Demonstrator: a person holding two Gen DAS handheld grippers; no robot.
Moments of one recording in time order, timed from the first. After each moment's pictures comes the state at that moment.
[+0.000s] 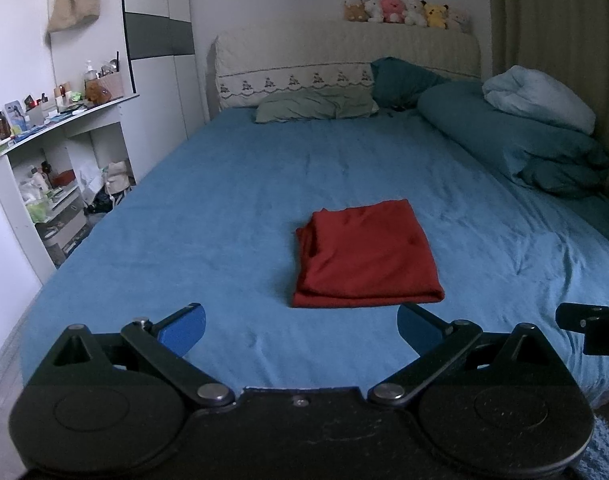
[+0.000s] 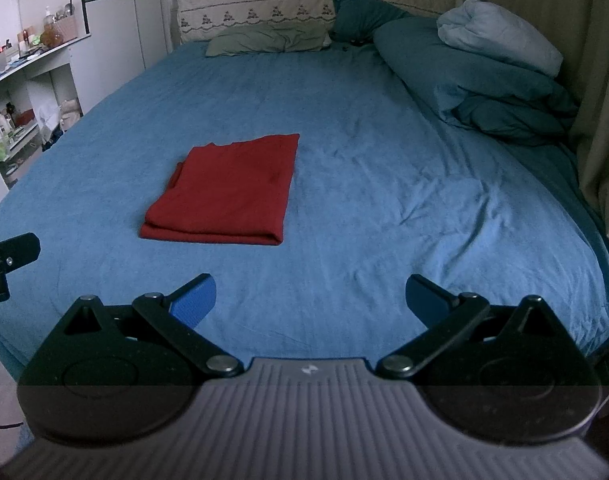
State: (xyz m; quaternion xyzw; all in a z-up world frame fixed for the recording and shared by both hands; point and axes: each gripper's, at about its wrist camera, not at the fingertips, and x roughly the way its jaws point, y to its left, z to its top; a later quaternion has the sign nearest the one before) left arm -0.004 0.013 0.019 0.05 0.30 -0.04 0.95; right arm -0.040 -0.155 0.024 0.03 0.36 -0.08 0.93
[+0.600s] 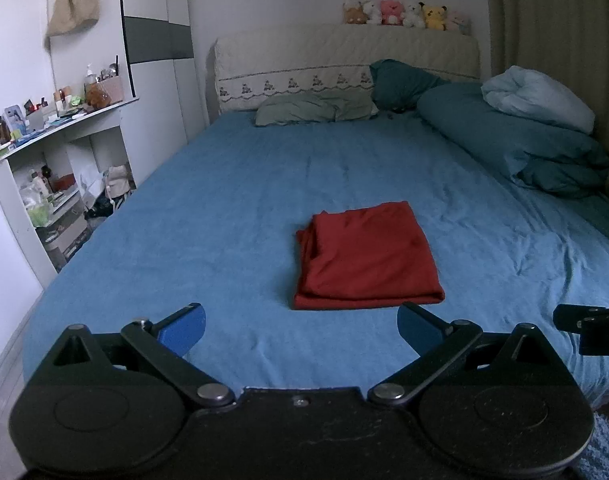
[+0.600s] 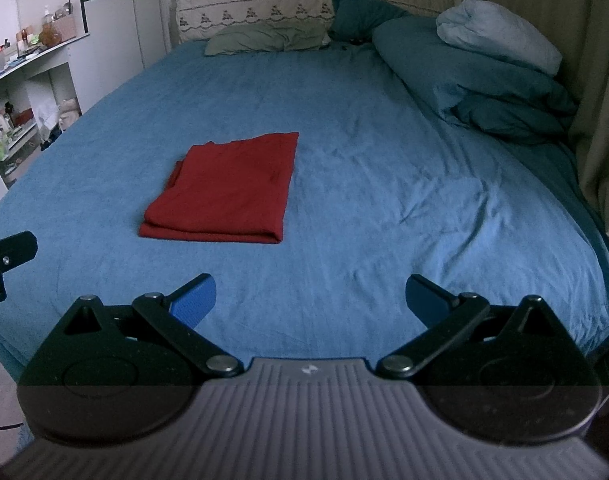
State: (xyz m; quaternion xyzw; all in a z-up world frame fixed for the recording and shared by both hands) left arm -0.005 0.016 0.020 0.06 0.29 -0.04 0.95; right arm -0.039 -0.154 0.026 0.03 0.36 -0.08 0.93
